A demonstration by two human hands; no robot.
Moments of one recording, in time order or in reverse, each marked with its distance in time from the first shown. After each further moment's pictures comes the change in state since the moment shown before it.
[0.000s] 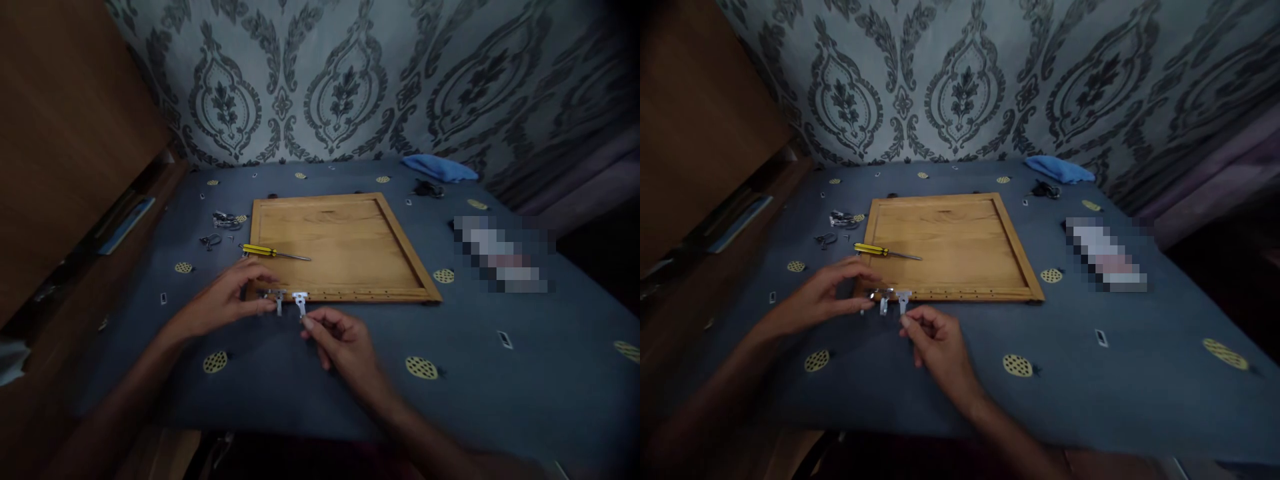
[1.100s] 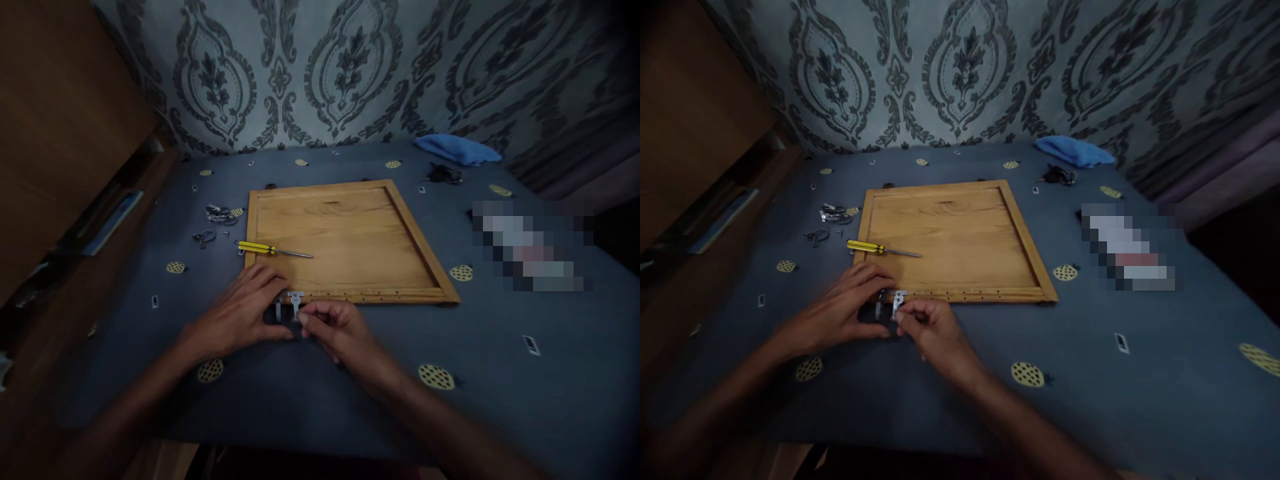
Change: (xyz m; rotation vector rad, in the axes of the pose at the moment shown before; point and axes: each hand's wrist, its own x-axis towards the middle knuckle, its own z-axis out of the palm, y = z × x) left_hand 0.012 -0.006 0.032 0.363 -0.115 0.073; right_hand 0.025 -0.013 -0.004 0.050 -0.145 0.151
